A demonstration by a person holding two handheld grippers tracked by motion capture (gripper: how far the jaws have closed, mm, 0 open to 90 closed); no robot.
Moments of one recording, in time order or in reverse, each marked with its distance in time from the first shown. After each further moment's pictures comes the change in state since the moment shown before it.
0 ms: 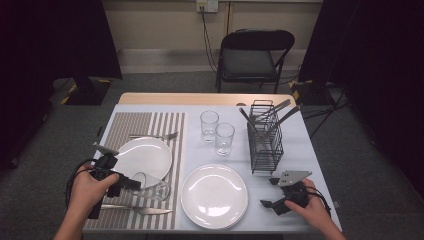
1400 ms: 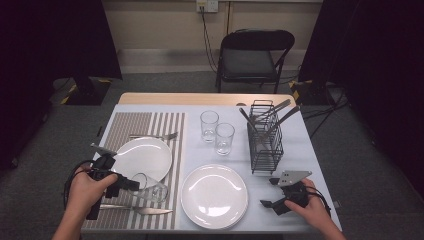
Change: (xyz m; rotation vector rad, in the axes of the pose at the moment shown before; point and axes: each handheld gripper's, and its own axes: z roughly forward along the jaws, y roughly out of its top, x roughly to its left) left arm 0.003 -0.001 -0.002 -0.007 0.002 -0.020; right arm 0.000 0.000 0.000 0.000 0.001 0.001
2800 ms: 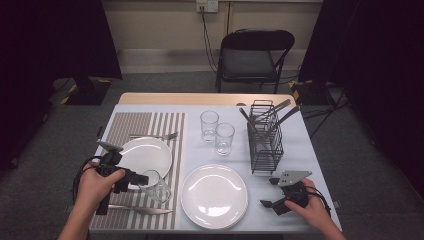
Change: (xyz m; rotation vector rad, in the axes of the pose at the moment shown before) left arm -0.015 0.009 0.009 -0.036 -0.055 0.012; right arm 0.000 0.000 0.000 -0.001 0.000 0.000
